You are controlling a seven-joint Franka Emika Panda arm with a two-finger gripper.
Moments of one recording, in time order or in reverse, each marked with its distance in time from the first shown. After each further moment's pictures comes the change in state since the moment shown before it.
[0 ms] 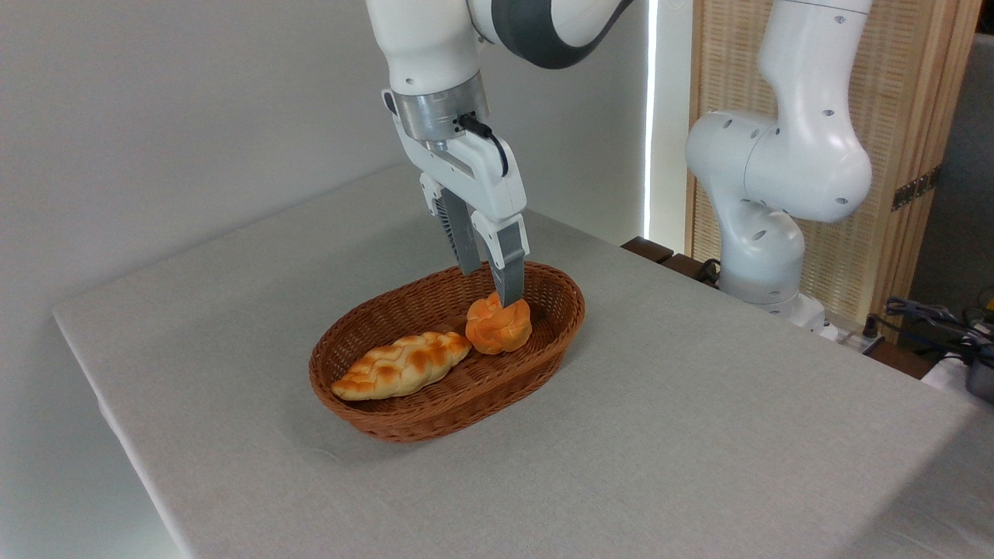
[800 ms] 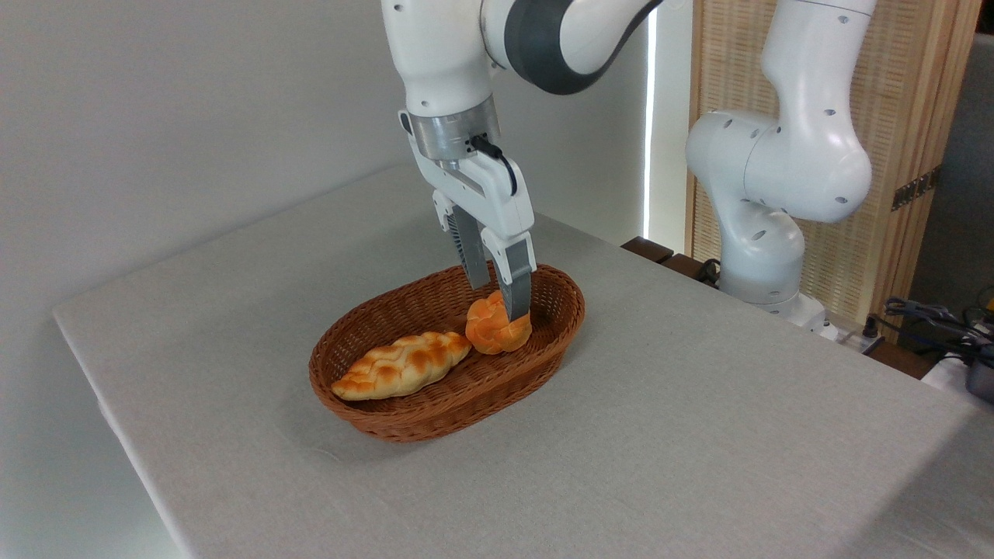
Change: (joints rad) arm -0.006 -0.041 -0.024 -0.120 0.000 0.102 0.000
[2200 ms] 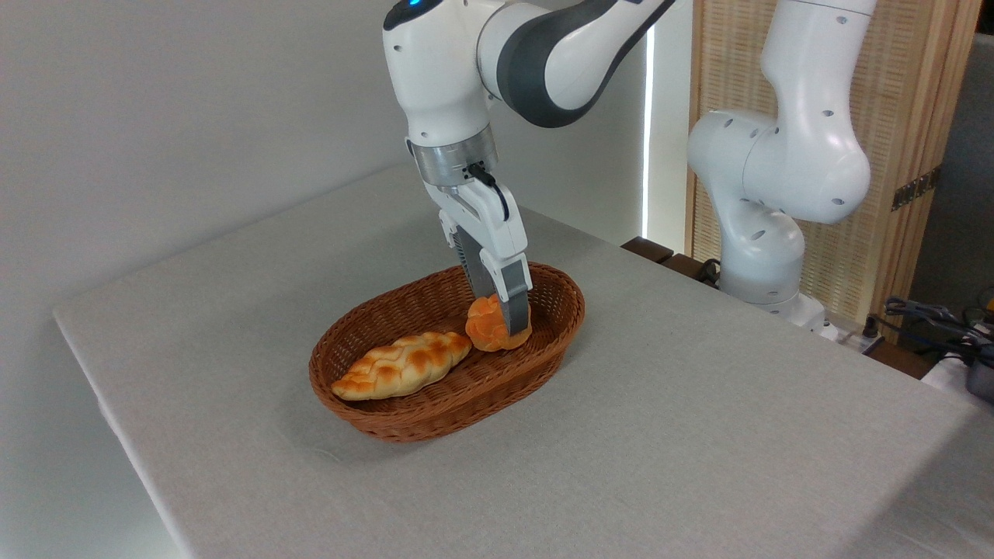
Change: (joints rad) arm -0.038 0.024 -0.023 -0.068 0.000 0.067 0.001
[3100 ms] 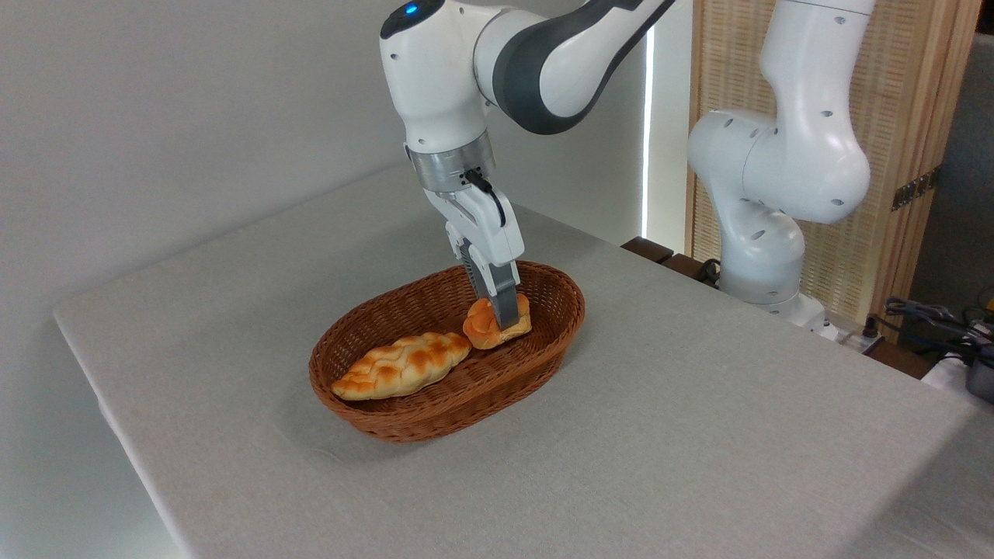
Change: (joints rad) arm -0.007 0.017 0.000 0.000 0.000 0.010 0.001
